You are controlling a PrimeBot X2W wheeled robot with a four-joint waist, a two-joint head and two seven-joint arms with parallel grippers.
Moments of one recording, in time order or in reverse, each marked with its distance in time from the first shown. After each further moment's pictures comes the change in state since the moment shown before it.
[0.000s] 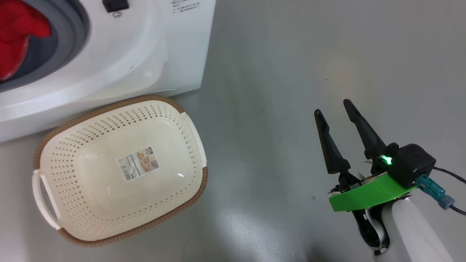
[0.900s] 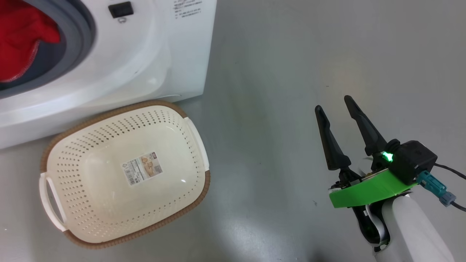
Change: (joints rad) left arm 0.042 -0.017 0.103 -0.041 -0.187 -0.056 -0.246; right arm -0.016 0.000 0.000 0.007 0.008 0.000 0.000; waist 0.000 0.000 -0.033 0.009
